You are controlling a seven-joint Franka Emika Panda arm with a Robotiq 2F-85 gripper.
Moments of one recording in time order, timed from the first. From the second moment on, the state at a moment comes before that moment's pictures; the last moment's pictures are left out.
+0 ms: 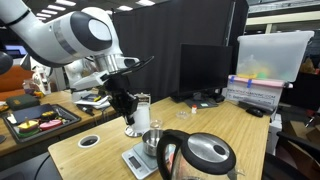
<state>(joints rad) 0.08 -0.08 0.03 -2.55 -0.48 2.50 0.36</state>
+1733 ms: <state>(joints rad) 0.07 0.23 0.03 -2.17 -0.91 2.16 -0.05</state>
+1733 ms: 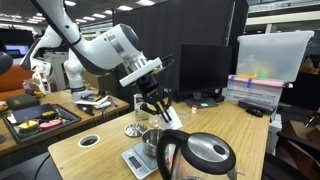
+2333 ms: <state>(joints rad) 0.12 0.30 0.04 -2.18 -1.10 2.13 0.01</state>
